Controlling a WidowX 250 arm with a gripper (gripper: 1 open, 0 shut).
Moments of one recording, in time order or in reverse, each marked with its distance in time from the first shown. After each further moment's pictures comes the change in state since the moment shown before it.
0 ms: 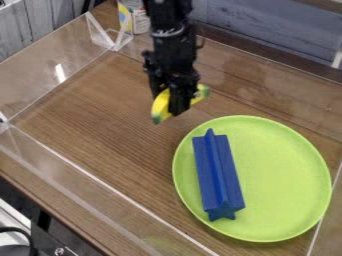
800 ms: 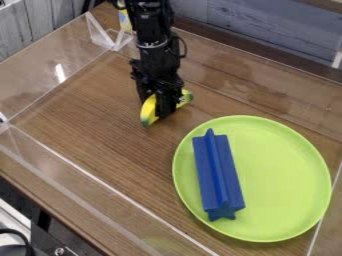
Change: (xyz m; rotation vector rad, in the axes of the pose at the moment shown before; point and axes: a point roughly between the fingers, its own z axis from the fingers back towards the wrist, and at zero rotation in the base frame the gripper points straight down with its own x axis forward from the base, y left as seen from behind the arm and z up) arm 0.007 0.022 -0.022 0.014 -0.002 0.012
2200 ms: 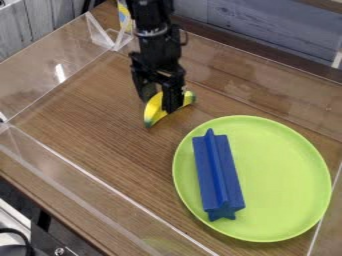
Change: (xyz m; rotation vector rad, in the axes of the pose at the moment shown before) arm -0.004 -0.008 0.024 -0.035 -0.013 0.028
